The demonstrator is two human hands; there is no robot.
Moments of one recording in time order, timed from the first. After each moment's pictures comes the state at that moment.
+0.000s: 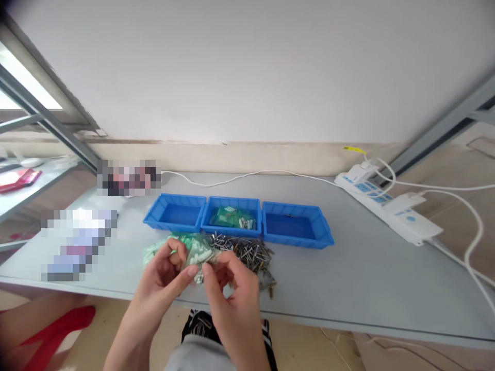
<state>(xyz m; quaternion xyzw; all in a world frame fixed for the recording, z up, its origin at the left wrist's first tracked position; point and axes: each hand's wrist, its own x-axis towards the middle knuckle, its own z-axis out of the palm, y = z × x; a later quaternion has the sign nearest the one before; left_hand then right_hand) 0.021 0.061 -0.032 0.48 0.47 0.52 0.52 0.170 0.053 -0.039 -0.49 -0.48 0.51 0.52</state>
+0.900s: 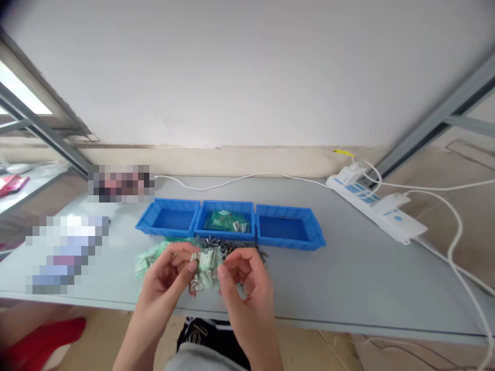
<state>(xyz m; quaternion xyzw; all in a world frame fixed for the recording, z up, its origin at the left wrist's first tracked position) 0.037 0.066 -0.043 0.47 0.46 0.54 0.53 0.196 0.056 -0.046 -0.50 -0.40 0.51 0.58</state>
